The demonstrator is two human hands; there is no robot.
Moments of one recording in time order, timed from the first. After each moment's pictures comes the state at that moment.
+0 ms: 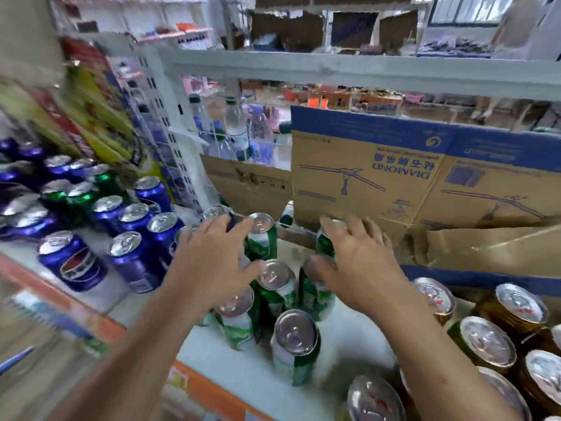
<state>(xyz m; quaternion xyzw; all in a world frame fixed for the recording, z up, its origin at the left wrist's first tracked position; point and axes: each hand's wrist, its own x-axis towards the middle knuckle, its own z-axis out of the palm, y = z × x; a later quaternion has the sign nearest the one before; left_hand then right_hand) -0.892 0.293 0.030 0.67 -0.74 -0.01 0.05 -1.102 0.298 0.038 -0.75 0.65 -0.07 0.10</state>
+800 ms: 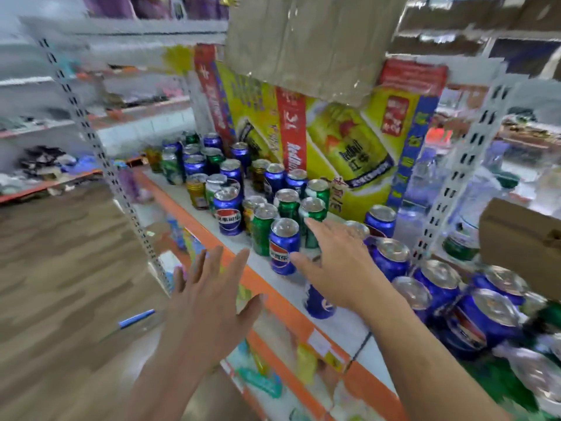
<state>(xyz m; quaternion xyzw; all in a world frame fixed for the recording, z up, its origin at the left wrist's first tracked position) -0.487 0.376 0.009 0.82 -0.57 -0.01 0.07 -0.649 0.250 0.029 -0.87 0.45 -0.11 0.17</state>
